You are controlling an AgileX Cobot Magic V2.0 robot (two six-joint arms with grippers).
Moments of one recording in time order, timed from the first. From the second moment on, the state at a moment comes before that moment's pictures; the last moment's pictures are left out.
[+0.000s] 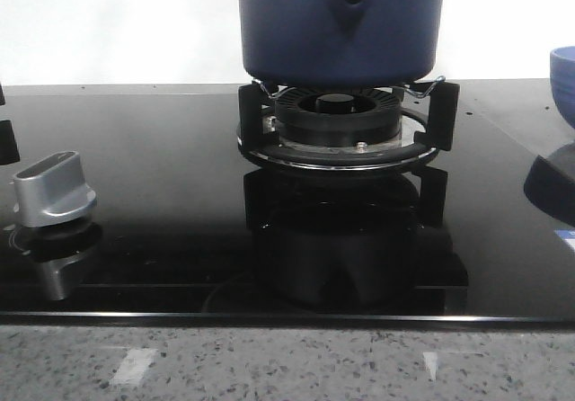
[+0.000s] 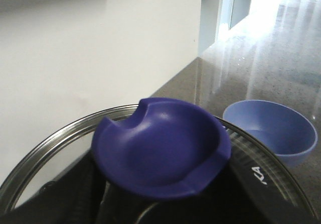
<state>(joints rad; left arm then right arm) -0.30 1.64 -1.48 -1.46 0.77 1.58 0.01 0.65 -0.79 -0.03 0.94 0.07</state>
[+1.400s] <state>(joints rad) -0.07 1.53 -1.48 -1.45 0.88 1.57 -0.24 1.56 -1.23 -0.05 0.86 0.12</state>
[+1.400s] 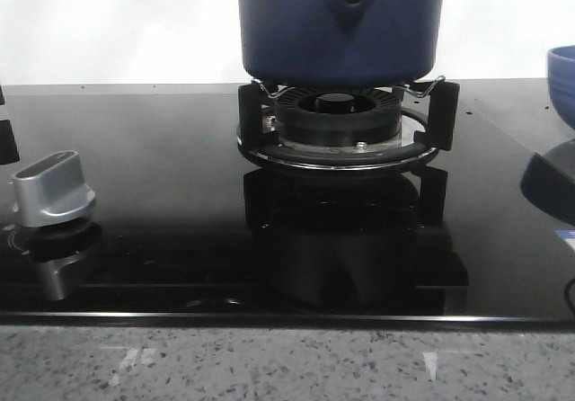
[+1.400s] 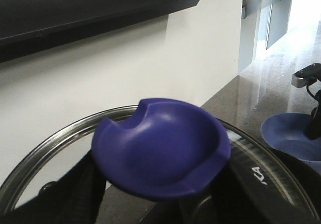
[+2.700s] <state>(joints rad) -0.07 1.53 -1.48 -1.45 0.88 1.57 0.16 1.62 -1.85 0.03 1.08 0.08</state>
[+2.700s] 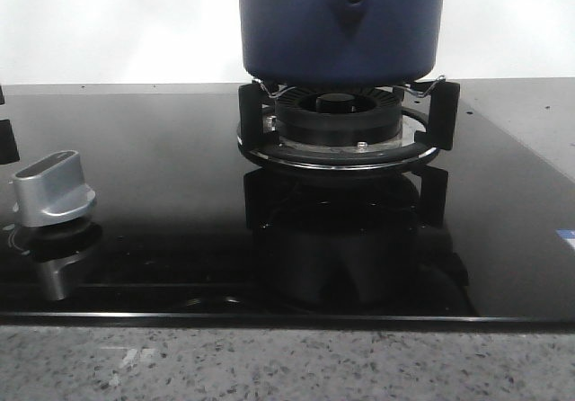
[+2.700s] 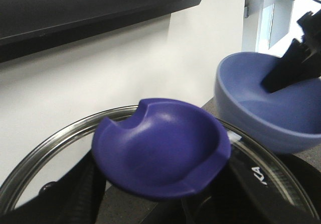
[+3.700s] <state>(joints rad) -0.07 1.53 -1.48 -1.45 0.85 1.57 0.28 1.65 -1.60 -0.10 0.38 0.02</state>
